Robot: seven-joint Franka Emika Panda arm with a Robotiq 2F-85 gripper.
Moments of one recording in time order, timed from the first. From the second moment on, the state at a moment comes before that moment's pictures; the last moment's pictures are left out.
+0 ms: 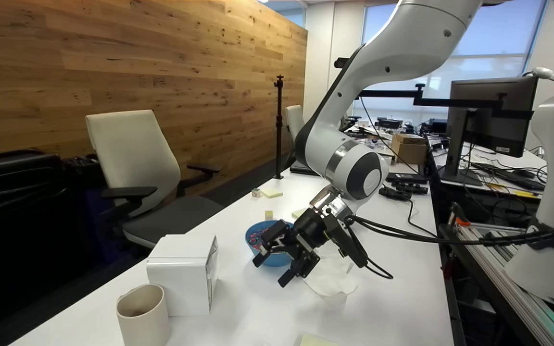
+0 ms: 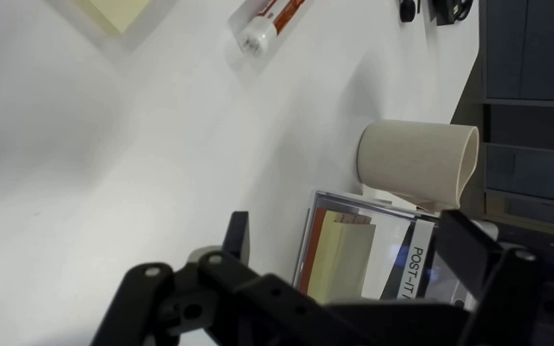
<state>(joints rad) 0.24 0.48 -0.08 -2.27 2.32 2.53 -1.14</state>
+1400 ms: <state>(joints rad) 0.23 0.52 -0.11 -2.12 2.29 2.64 -1.14</state>
